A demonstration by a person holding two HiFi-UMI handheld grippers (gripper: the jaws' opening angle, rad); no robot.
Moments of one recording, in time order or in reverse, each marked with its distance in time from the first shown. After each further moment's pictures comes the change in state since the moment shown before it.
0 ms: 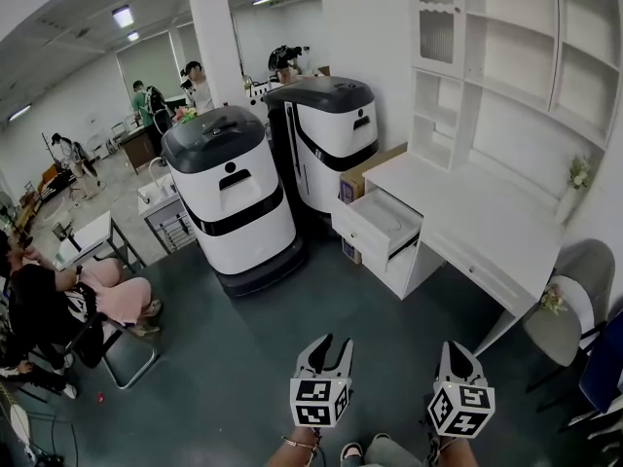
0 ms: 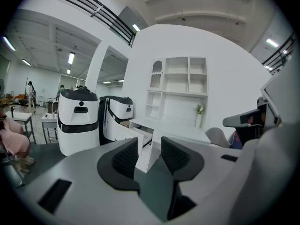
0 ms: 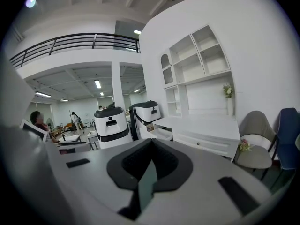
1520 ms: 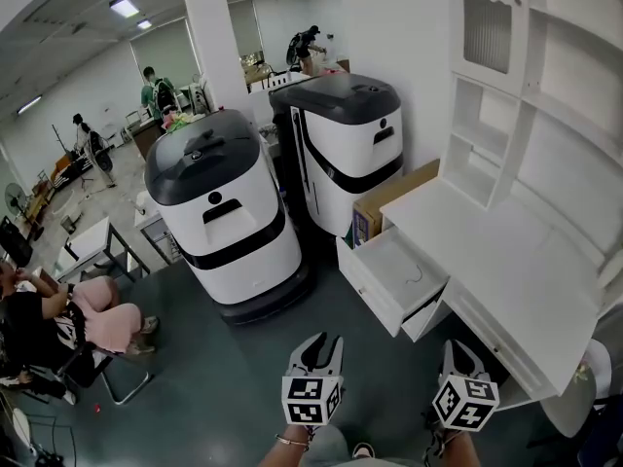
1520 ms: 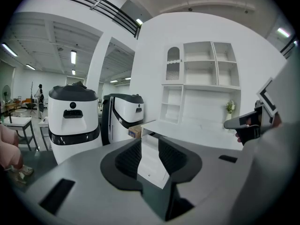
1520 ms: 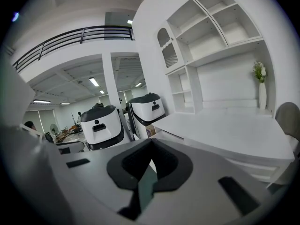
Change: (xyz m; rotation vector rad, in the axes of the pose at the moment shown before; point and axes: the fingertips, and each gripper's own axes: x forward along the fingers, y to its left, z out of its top) left arm 0.271 0.120 0.072 -0.005 0.030 0.117; right arm 0.322 -0.044 0.073 0.064 0.097 0.081
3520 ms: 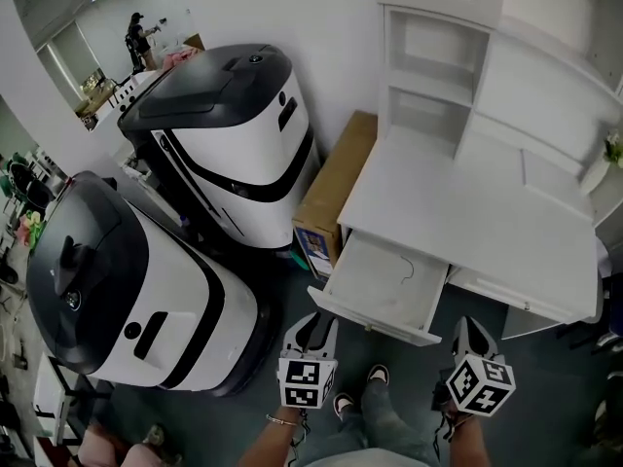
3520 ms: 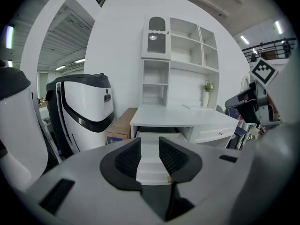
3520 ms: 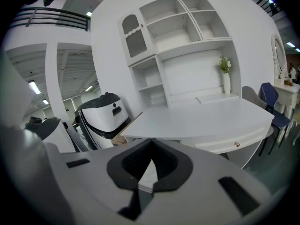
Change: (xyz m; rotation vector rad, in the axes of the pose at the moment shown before) left arm 0.306 0.120 0.027 0.282 0.210 -0.534; right arm 0.187 0.014 0.027 0.311 -0.034 -0.555
